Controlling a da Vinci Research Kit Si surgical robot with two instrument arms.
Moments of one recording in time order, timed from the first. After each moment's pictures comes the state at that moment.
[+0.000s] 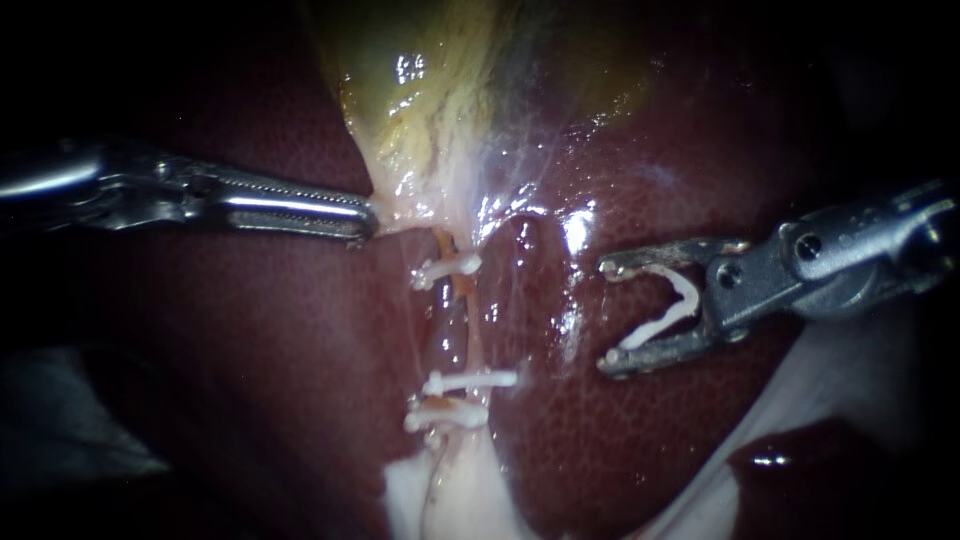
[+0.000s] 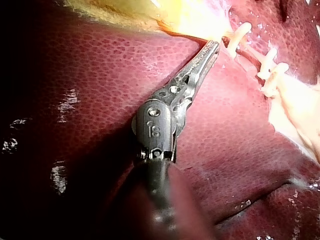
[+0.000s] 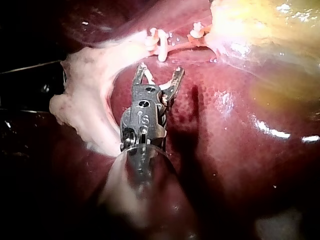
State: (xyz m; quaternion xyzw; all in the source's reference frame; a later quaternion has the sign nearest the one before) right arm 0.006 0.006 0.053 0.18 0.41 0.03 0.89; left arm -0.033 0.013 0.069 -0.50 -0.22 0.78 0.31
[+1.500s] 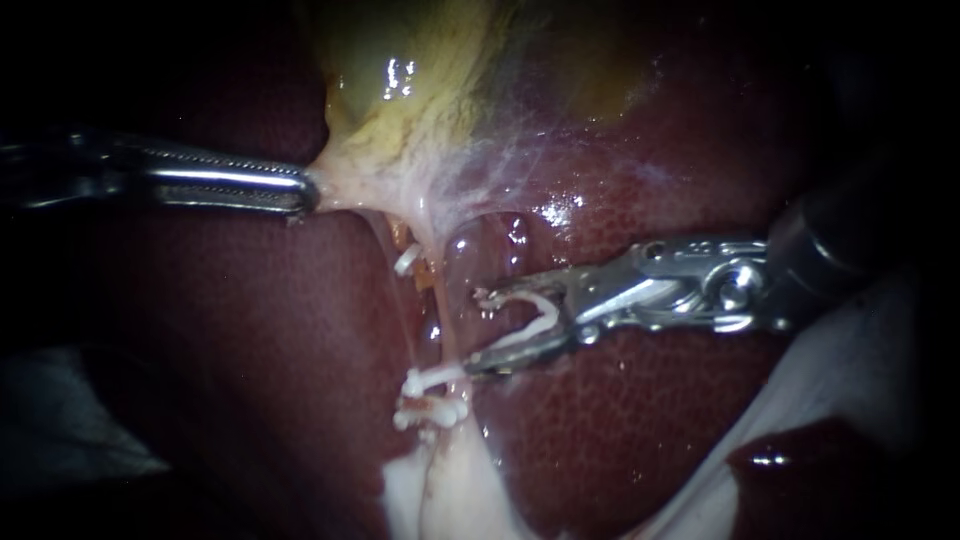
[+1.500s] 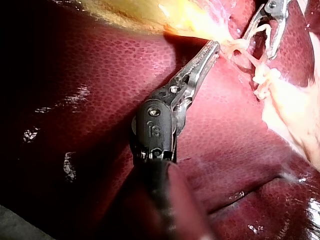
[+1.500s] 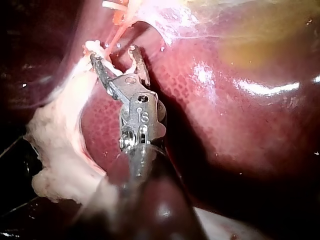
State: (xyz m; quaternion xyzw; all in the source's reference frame) right arm 0.016 0.003 0.068 0.34 0.47 0.18 0.79; left arm -0.029 0.014 0.061 -0.51 -0.21 0.77 0.32
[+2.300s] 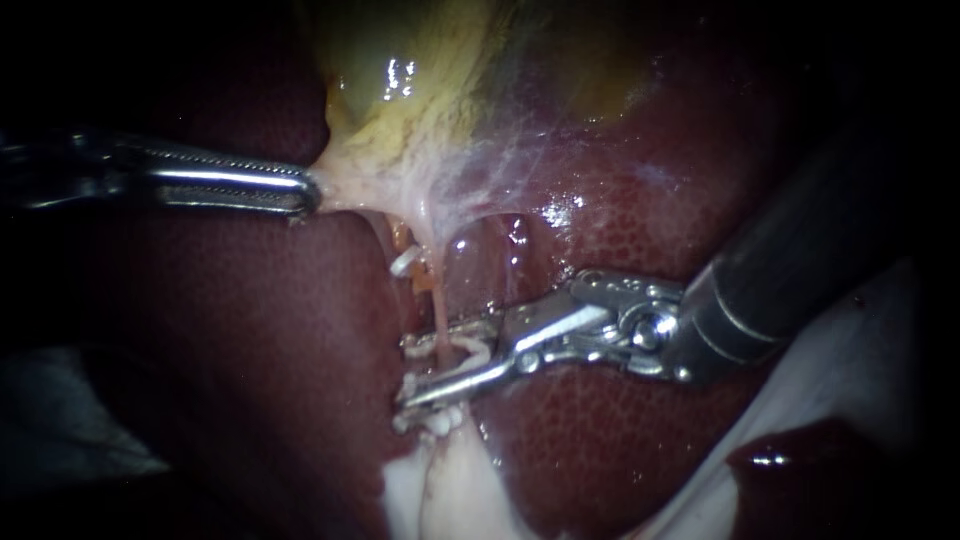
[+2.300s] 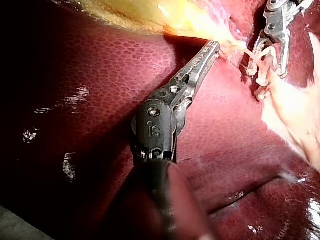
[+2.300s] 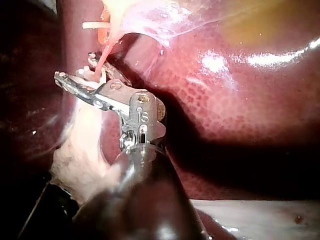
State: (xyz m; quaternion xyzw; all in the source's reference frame) right arm 0.020 0.000 0.069 0.46 0.53 0.24 0.68; left arm -0.029 0.014 0.061 -0.51 -0.21 0.77 0.32
